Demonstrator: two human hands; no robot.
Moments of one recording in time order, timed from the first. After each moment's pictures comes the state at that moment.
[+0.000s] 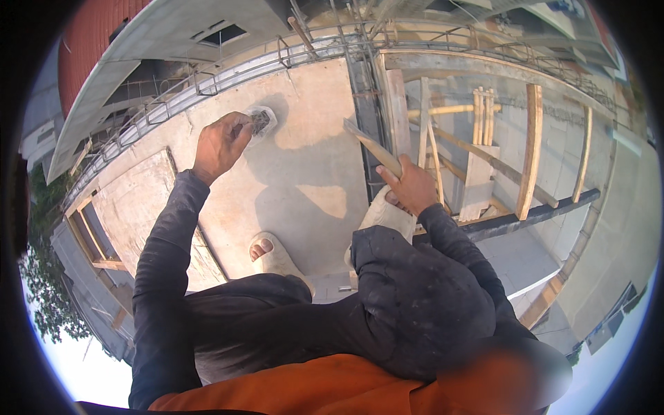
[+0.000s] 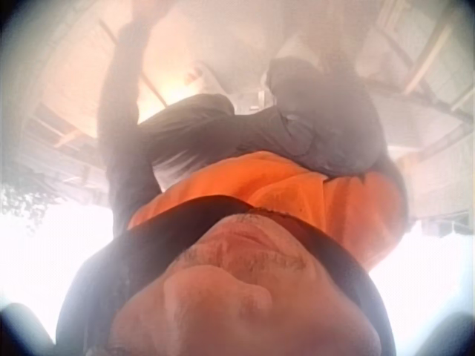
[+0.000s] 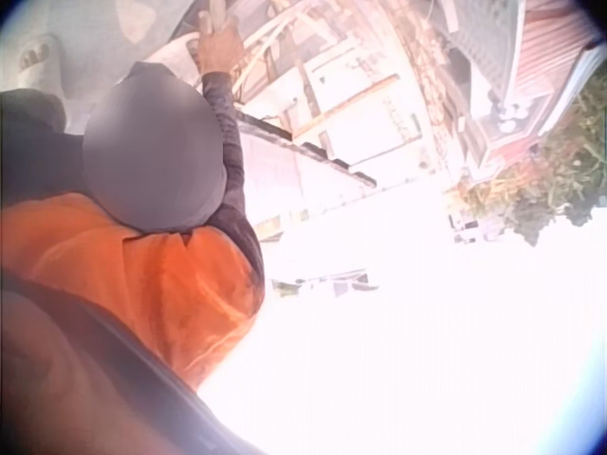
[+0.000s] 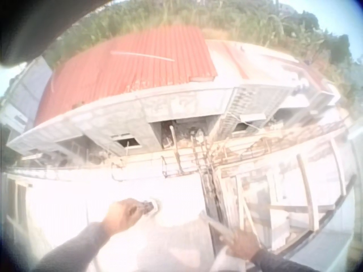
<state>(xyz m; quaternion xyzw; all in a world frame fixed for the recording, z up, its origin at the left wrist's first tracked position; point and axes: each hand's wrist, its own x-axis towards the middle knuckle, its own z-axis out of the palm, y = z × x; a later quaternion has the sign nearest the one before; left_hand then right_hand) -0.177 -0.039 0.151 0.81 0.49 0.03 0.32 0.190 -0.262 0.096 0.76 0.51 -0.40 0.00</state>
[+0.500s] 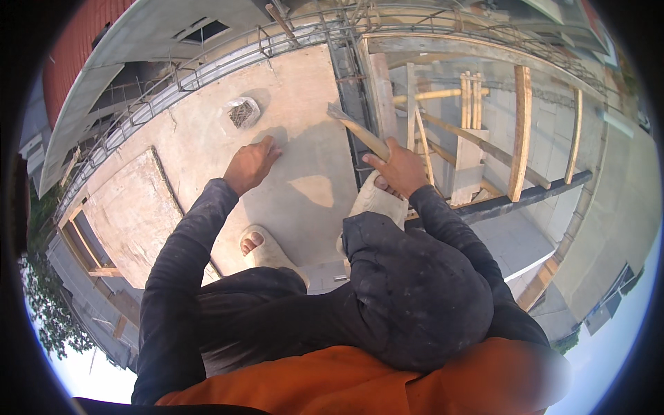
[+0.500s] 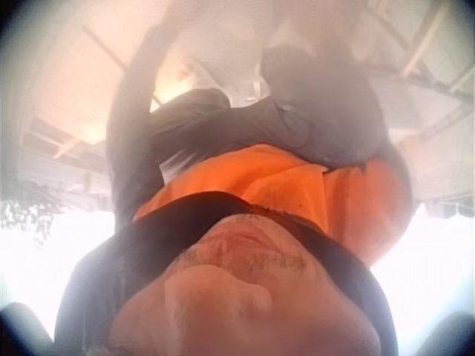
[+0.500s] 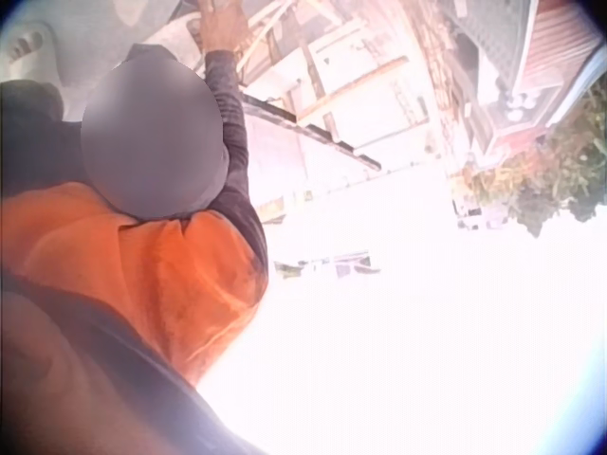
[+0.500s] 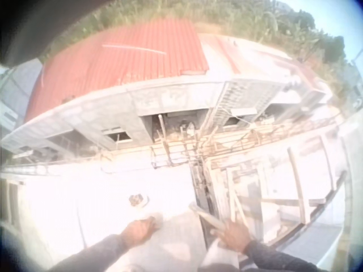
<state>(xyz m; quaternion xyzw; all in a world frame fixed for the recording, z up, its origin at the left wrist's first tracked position) -0.154 -0.117 0.083 0.82 0.40 -0.11 0.39 0.190 -0.258 0.095 0.76 0.51 -0.40 0.02</state>
